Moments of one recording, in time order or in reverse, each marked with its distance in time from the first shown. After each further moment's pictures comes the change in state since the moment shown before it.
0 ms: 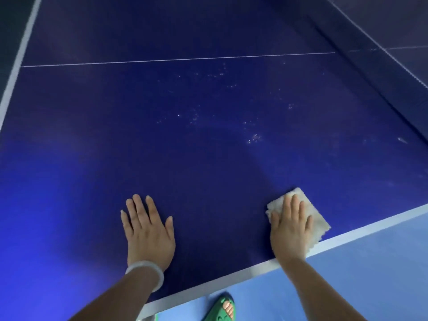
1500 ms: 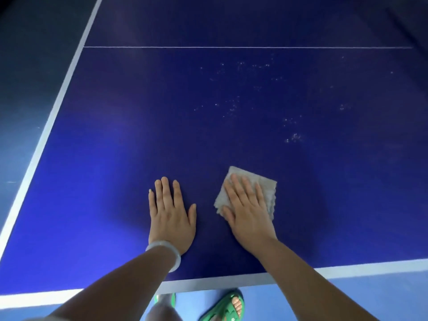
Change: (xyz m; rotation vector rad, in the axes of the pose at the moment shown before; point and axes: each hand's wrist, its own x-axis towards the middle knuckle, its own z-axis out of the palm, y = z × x) left_hand 0.001 0.000 -0.001 0.060 -0.005 -0.037; right_hand -0.009 -0.108 0.022 -0.066 -0.144 -0.848
